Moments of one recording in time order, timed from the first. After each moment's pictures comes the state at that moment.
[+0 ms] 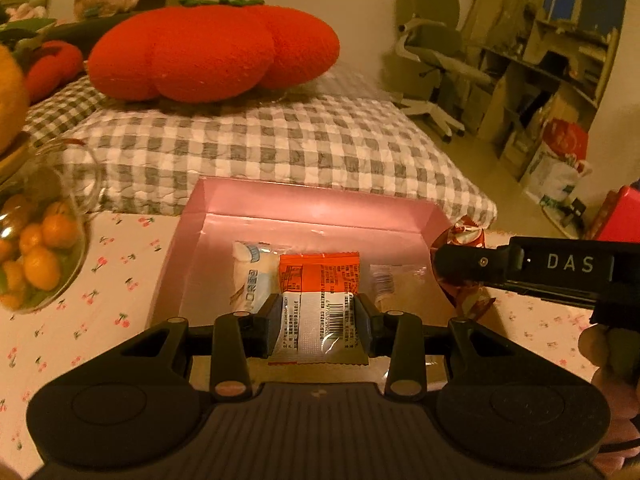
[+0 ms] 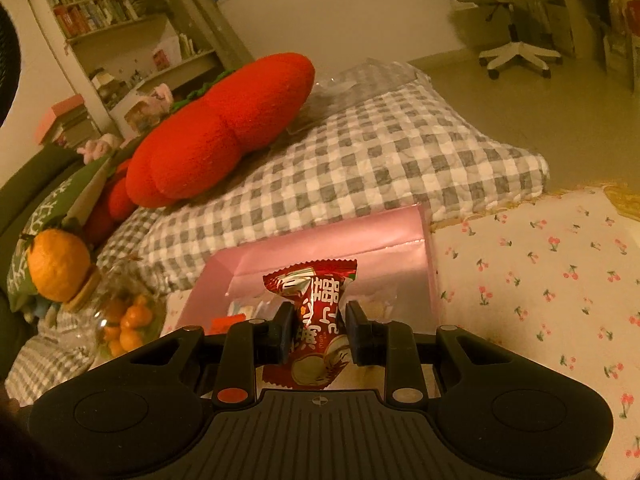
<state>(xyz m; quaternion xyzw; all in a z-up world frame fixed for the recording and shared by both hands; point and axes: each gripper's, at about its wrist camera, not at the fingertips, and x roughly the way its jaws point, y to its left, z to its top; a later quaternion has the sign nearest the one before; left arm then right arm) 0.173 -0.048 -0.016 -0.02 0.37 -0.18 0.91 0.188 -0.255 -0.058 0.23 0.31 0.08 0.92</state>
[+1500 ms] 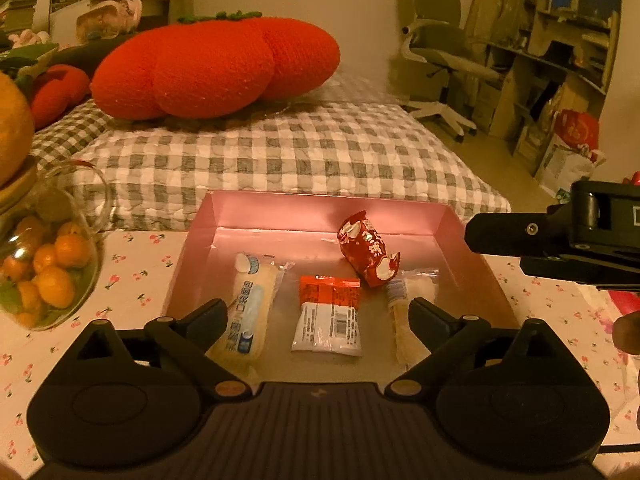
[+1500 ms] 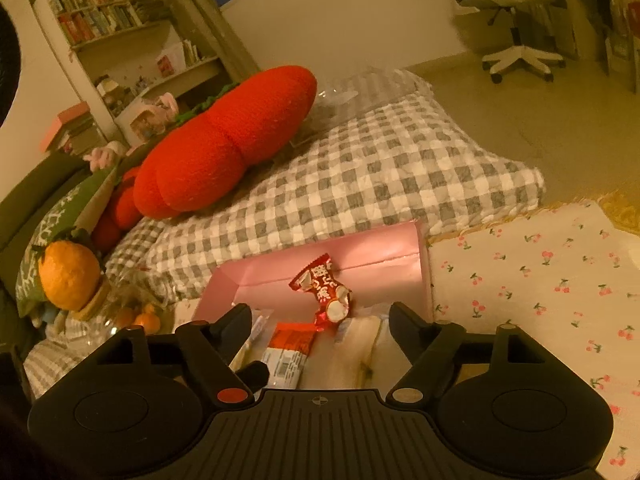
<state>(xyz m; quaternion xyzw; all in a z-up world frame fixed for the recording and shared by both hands) 0.166 -0.052 -0.010 0.01 0.35 -0.16 0.92 0.172 -0.263 -0.035 0.23 0.30 0.08 0.92</state>
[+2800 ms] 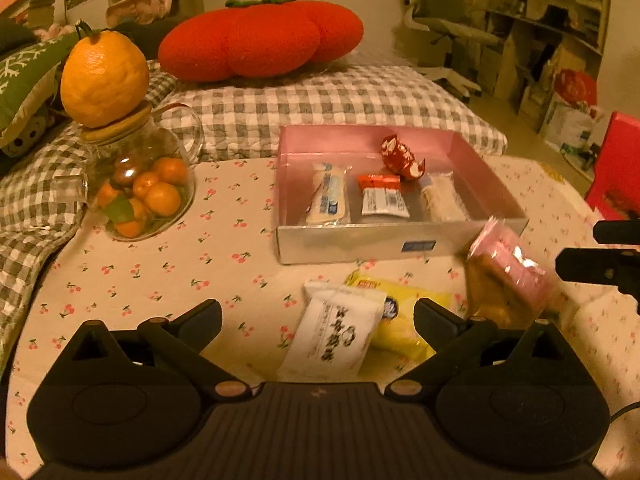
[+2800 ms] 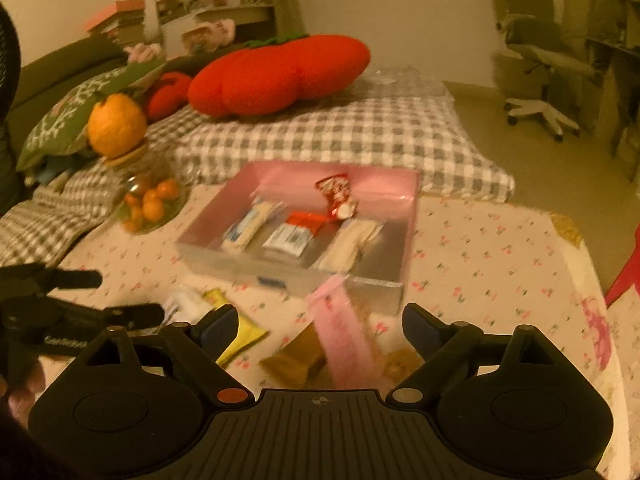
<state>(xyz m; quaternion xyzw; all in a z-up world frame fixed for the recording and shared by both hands) 0.081 0.019 -0.009 0.06 0.39 -0.14 0.91 0.049 -0.217 -0.034 0.06 0.34 0.10 0.93</state>
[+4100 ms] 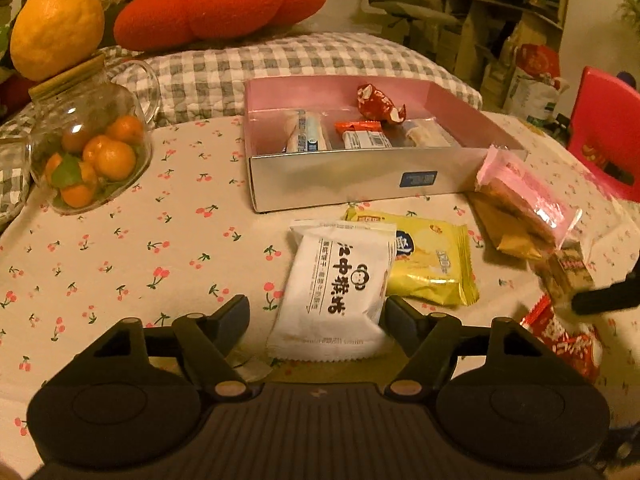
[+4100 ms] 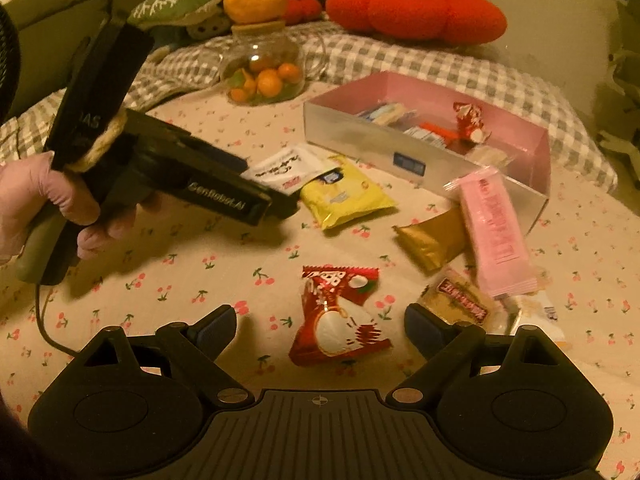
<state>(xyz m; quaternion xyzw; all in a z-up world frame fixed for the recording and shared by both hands) 0.085 0.032 -0.066 0.07 0.38 -0.21 0.90 0.002 -0.141 -0.104 -0.07 0.37 0.21 0.90</state>
